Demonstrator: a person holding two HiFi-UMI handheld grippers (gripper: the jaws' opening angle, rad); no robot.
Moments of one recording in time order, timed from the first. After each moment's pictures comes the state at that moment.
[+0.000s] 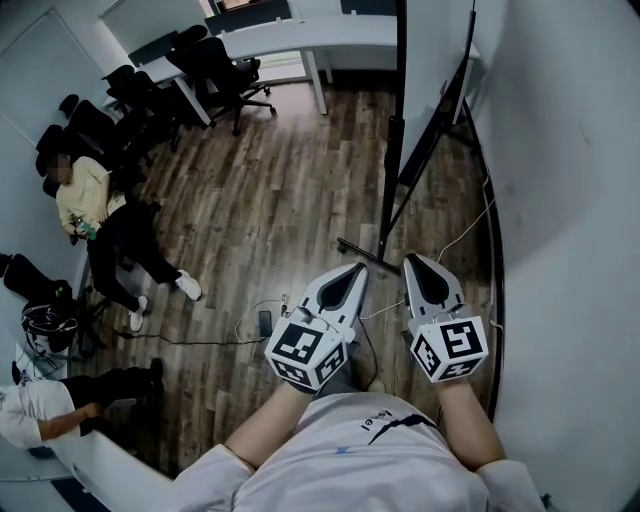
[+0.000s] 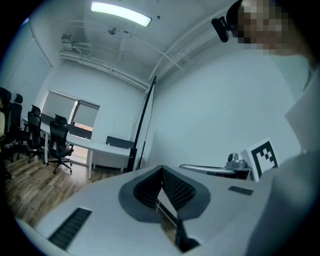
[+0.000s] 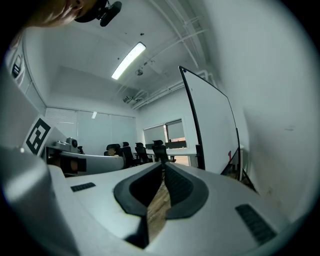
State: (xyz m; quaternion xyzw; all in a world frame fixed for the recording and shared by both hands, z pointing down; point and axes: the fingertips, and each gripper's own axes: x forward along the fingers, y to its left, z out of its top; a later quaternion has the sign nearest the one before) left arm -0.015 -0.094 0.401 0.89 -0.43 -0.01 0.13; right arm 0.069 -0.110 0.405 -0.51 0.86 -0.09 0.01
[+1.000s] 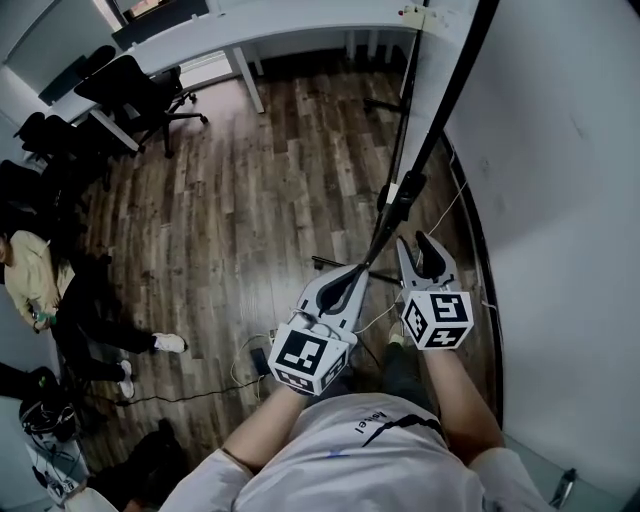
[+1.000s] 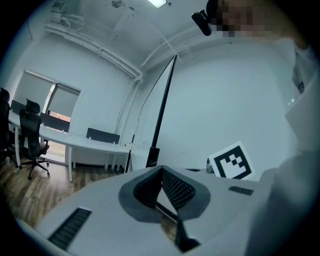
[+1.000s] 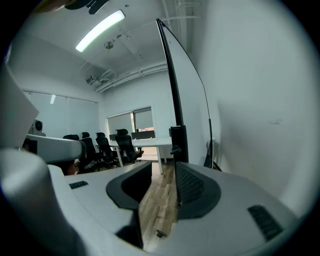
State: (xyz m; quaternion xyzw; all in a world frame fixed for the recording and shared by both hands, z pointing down) left arm -0.049 -0.333 0.441 0.94 -0.31 0.02 0.14; right arm 0.060 -0.372 0.486 -0.66 0.74 -0.14 -0.05
